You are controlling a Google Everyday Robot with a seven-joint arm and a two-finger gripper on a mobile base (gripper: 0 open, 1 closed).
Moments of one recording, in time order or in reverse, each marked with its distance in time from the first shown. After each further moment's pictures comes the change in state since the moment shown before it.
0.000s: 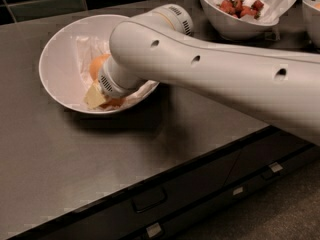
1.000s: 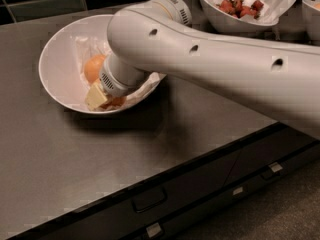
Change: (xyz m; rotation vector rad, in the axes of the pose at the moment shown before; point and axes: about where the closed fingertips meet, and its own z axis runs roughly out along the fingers) arm 0.009 0.000 -0.001 -0.010 0.084 0.013
